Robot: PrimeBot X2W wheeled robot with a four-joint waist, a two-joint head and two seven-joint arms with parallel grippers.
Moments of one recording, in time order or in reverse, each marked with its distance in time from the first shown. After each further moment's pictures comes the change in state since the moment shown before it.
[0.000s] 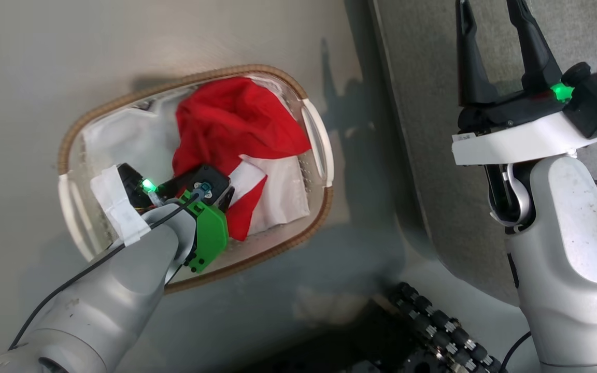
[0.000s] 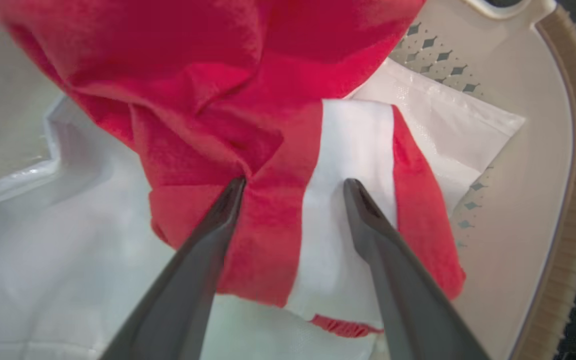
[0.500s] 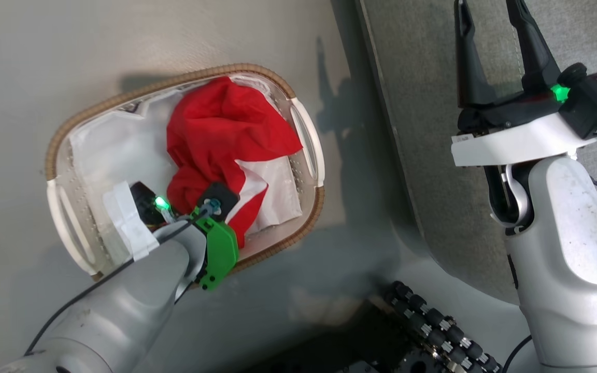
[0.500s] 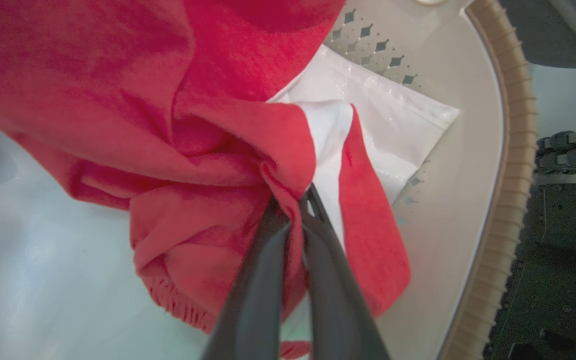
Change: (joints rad) left arm 0.020 -0.016 -0.119 0.010 -0.133 0.000 -0.025; right arm -0.001 0.002 -0.004 0.008 -0.031 0.000 0.000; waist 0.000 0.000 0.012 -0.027
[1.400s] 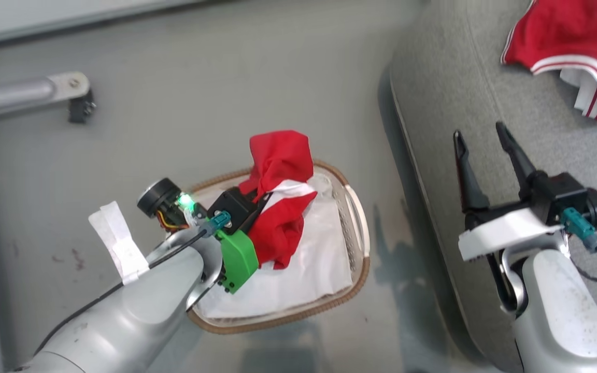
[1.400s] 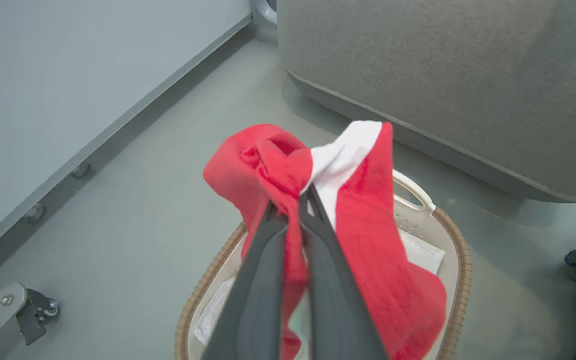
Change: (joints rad) left arm 0.078 0.071 0.106 -0.290 0.070 0.003 -0.109; right arm 0.265 0.001 -0.073 0.113 -0.143 0.000 0.000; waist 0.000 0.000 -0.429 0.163
